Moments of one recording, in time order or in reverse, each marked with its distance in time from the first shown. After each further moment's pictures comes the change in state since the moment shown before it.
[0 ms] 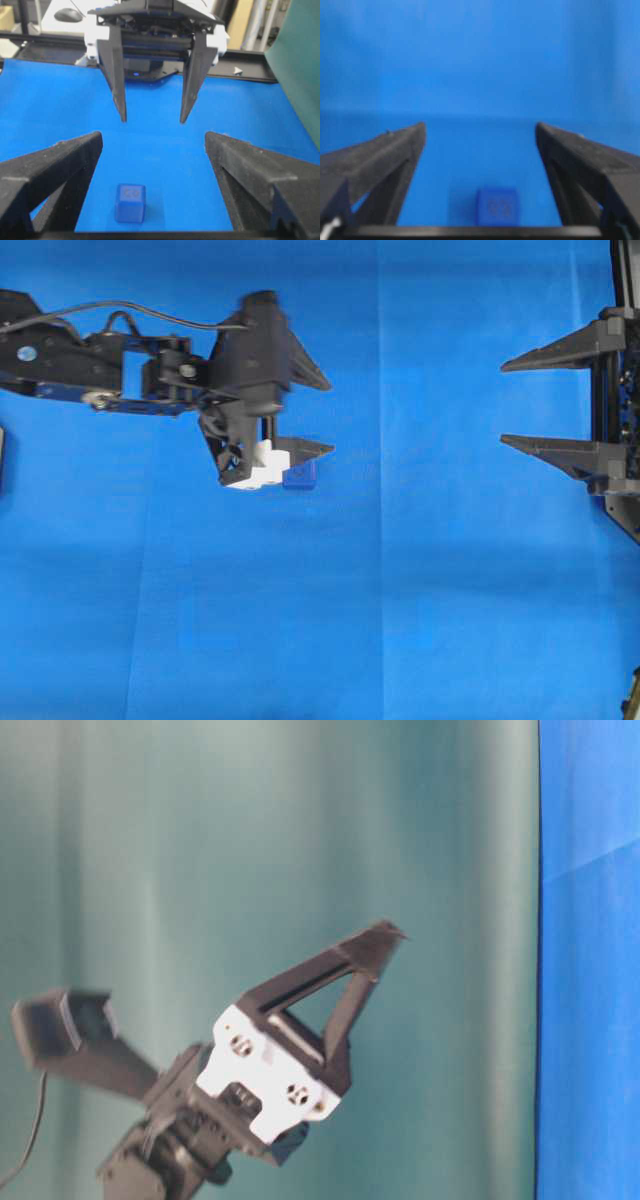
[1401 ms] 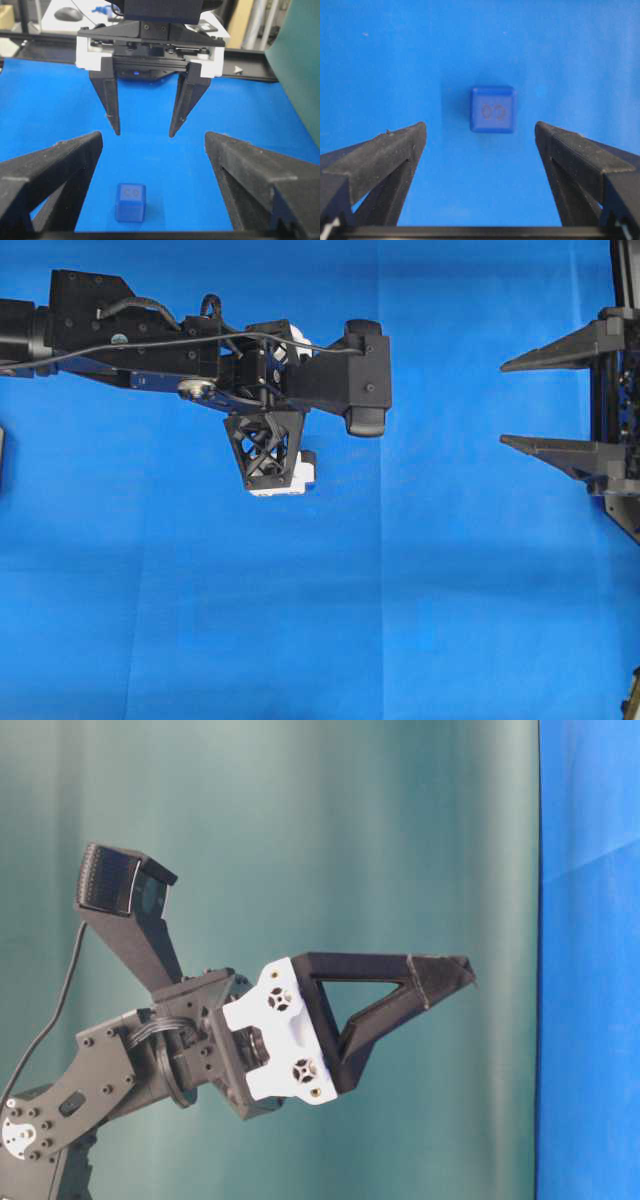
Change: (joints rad) left arm -0.014 0.178 -0.336 0.006 0.630 -0.006; right arm 0.000 0.003 -0.003 0.000 0.003 0.000
